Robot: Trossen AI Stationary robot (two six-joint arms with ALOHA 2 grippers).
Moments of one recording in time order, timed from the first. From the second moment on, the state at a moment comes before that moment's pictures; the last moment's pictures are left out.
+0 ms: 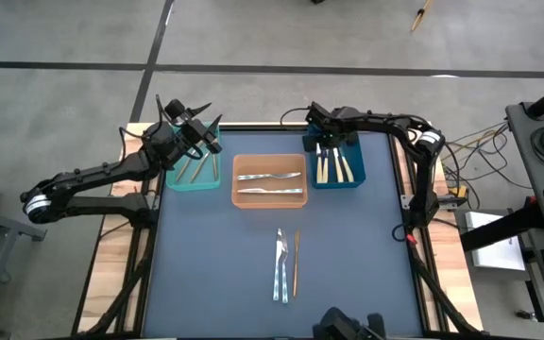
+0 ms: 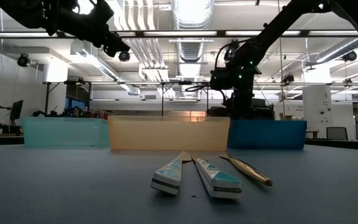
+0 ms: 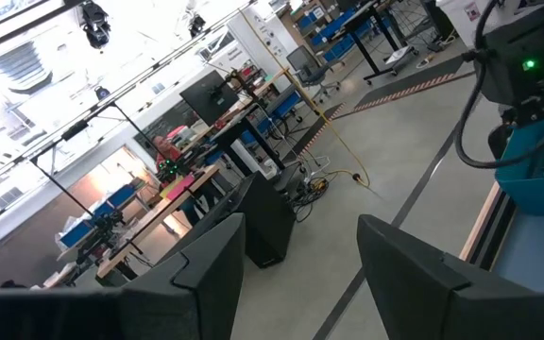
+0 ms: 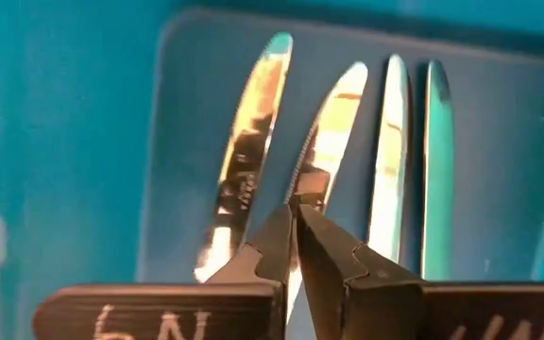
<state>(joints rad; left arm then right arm) 0.54 0.96 0.59 0.42 -0.38 0.67 -0.70 1.95 1.34 -0.72 0.13 0.68</state>
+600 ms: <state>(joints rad) 0.54 0.96 0.59 0.42 -0.38 0.67 -0.73 1.94 1.38 -0.87 0.29 0.64</state>
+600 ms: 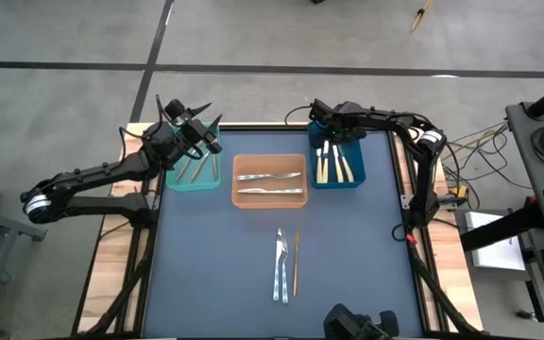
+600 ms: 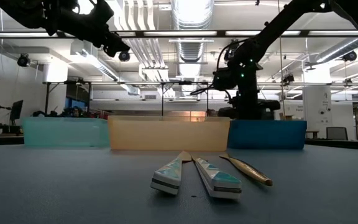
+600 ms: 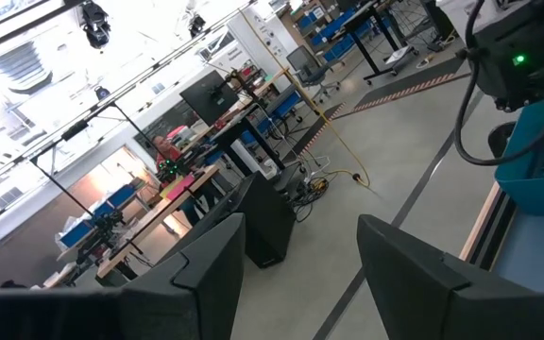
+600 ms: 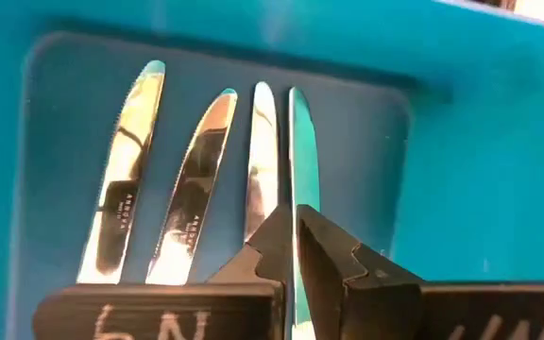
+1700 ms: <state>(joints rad) 0.54 0.96 0.59 0.42 -0.38 0.67 -0.73 1.94 1.30 -0.77 0.32 0.66</state>
